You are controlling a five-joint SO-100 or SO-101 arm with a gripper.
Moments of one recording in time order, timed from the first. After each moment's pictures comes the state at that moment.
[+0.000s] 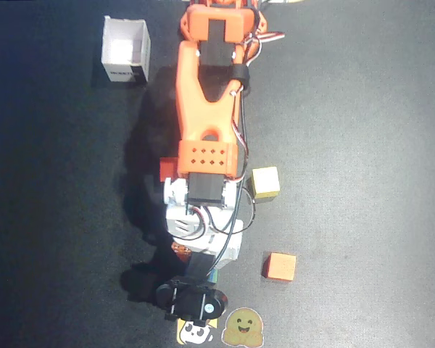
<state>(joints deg) -0.9 60.9 67.4 68.3 99.1</state>
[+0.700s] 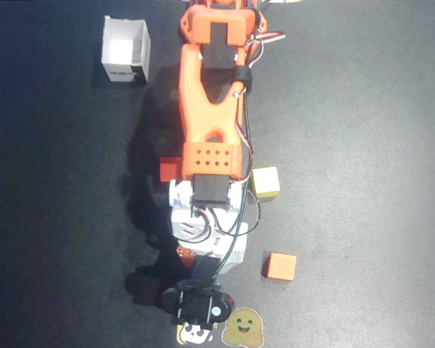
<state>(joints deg) -2.0 59.8 64.8 68.1 99.2</state>
